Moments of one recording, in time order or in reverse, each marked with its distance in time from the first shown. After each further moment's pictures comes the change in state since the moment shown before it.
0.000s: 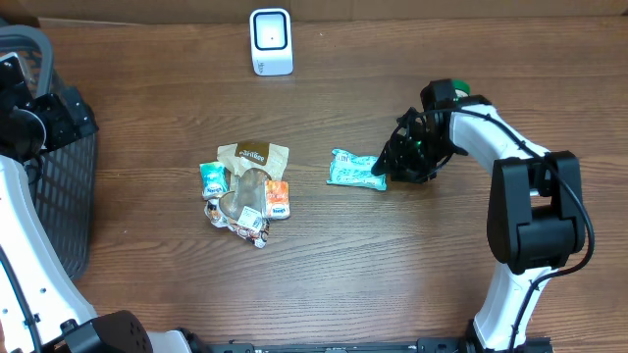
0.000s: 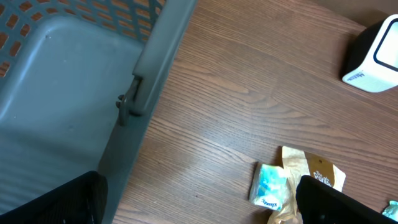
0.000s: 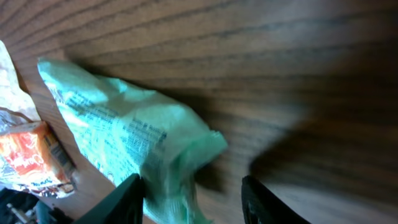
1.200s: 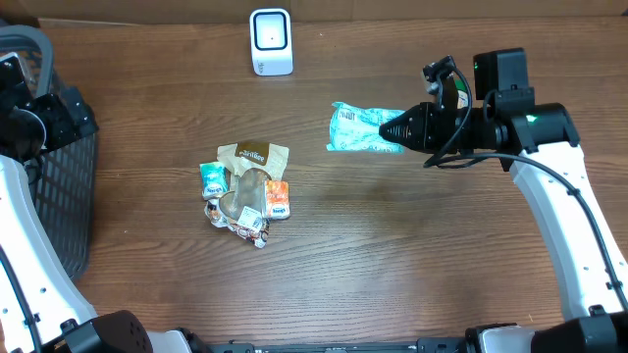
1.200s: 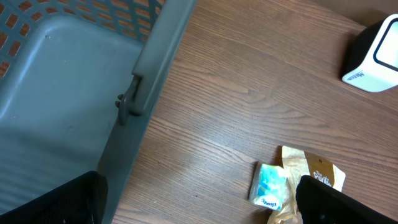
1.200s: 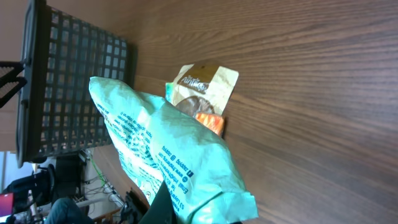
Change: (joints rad) left arm 0.000 0.000 0.000 0.000 0.000 0.000; right arm 0.000 -0.565 0.033 -0.051 -0.209 0.015
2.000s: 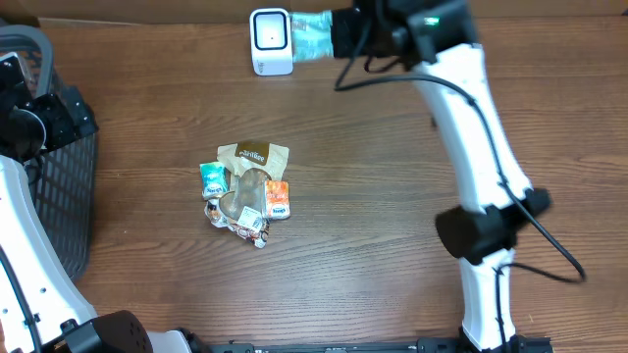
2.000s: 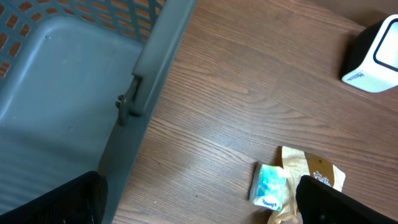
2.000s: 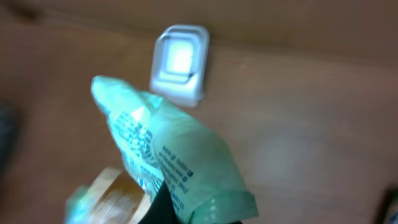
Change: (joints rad) left arm 0.000 0.000 0.000 -0.001 0.000 0.000; right arm 0.299 0.743 1.217 -0.271 0.751 -0.019
